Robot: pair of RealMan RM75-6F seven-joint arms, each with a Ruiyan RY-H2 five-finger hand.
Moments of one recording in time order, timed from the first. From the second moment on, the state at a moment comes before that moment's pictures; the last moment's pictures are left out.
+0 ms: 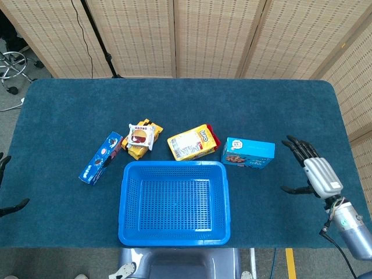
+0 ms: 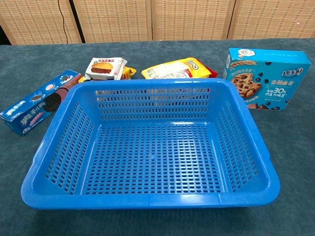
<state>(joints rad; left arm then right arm) -0.06 -1.06 -0.07 -1.64 1.43 1.50 -0.08 0.38 -0.98 0.16 -1.66 -1.55 1.14 0.44</state>
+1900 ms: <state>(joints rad) -0.12 -1.10 -0.12 -1.64 1.25 1.37 0.05 0.57 -1.09 0.16 -1.64 -1.78 1.36 0.79</state>
